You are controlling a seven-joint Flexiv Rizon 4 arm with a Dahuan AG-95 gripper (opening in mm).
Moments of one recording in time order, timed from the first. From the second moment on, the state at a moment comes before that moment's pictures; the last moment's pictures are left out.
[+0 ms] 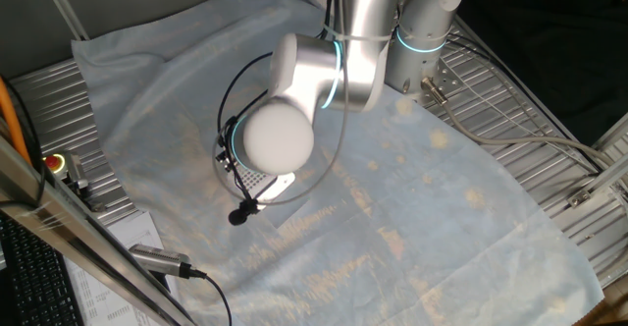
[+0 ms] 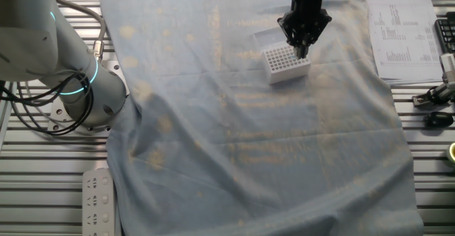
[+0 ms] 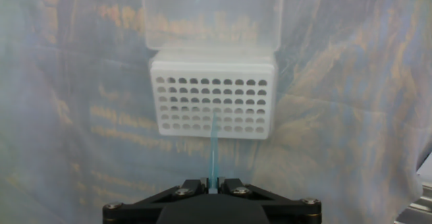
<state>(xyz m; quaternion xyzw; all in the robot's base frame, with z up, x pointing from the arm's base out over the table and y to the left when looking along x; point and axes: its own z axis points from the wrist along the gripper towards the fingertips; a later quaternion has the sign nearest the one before) 0.539 0.072 0.120 0.77 -0.57 0.18 0.22</state>
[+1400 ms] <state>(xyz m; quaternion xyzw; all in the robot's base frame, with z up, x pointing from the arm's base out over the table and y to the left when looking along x) 0.534 0.074 0.119 0.78 -0.55 0.19 0.24</state>
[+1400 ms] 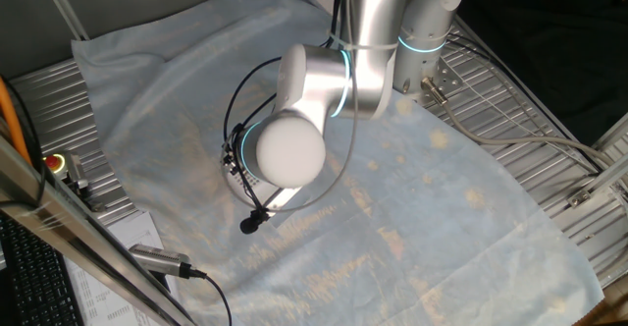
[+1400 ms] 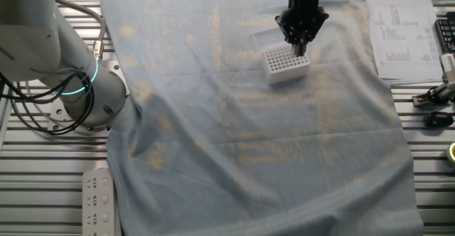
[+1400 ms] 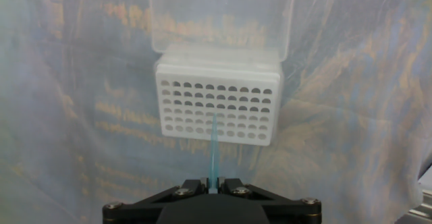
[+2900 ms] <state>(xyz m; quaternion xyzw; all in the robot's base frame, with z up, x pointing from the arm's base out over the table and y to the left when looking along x) 0.534 0.071 0.113 0.77 -0.56 0.20 0.23</state>
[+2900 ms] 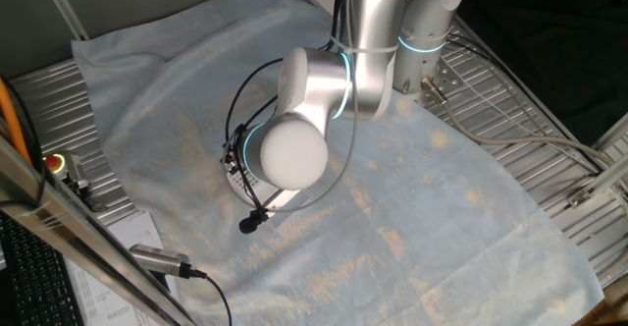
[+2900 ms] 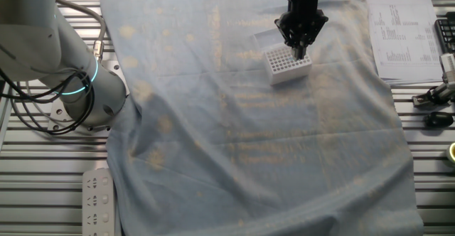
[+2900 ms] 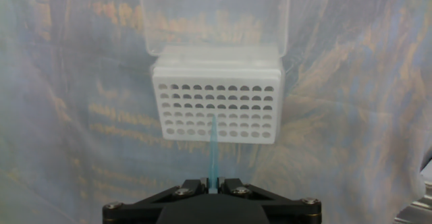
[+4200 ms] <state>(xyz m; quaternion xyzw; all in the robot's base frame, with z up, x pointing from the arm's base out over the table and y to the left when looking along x) 0.533 0.091 0.102 0.76 -0.57 0.20 0.24</state>
